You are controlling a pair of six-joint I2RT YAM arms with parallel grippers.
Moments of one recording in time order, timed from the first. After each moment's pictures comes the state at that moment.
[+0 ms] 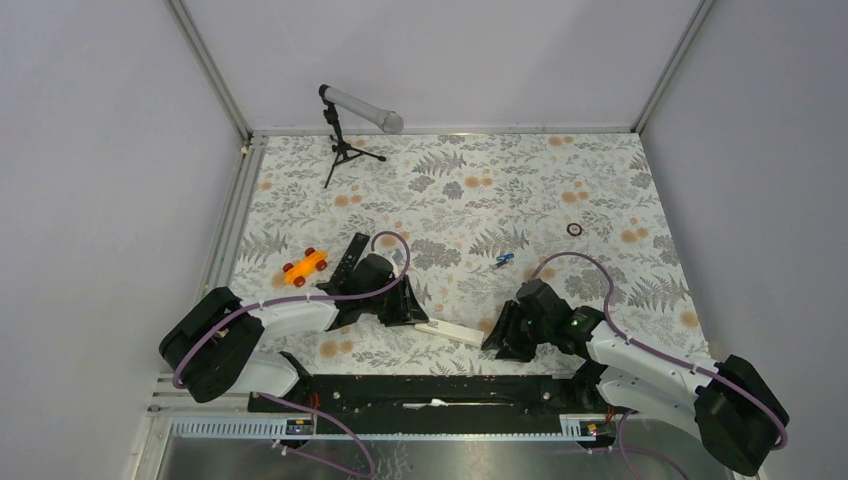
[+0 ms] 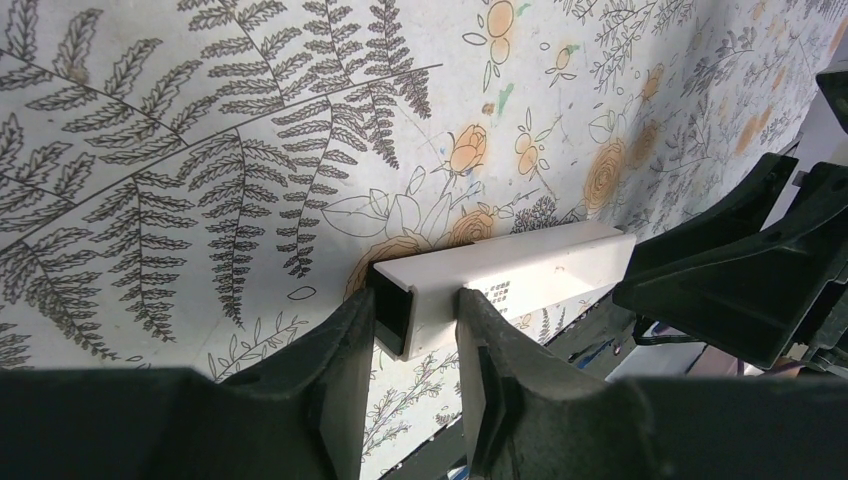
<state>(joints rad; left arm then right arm) -0.76 1.37 0.46 0.04 0.28 -0.92 0.75 0.92 0.30 -0.39 -0.25 1.17</state>
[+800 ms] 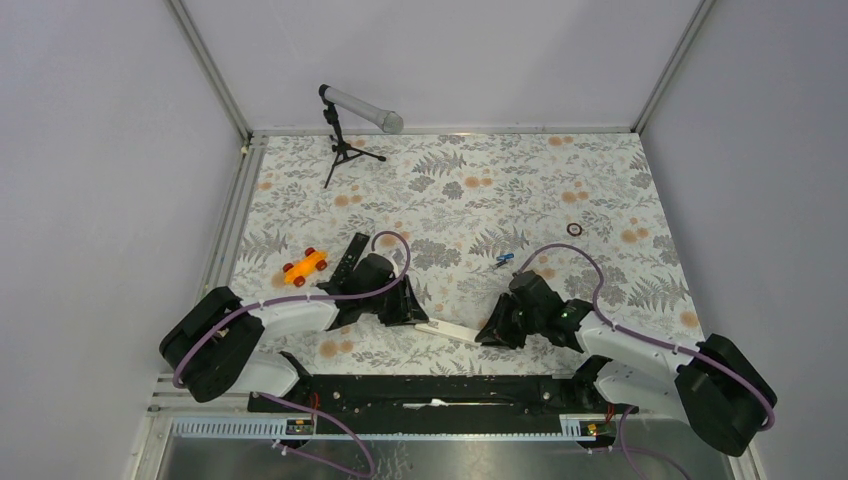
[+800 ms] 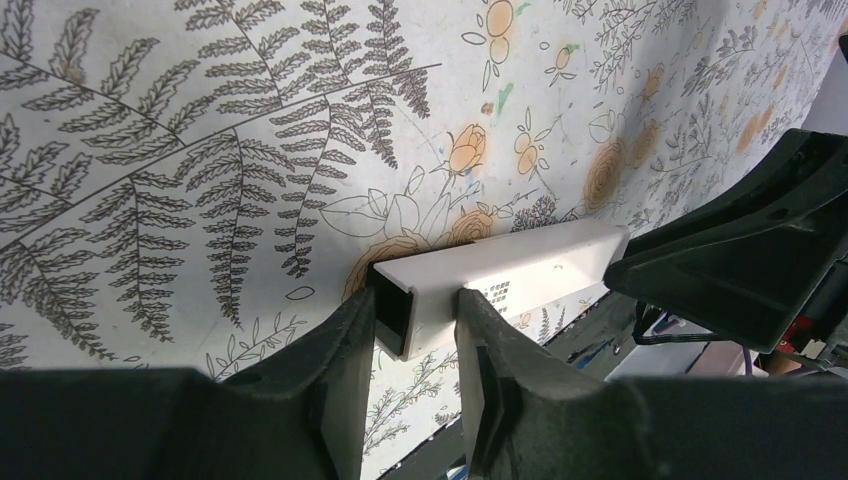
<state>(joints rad) -0.76 1.37 0.46 0.04 0.28 -0.92 0.74 1.06 0.33 -0.23 -0.26 1.15</state>
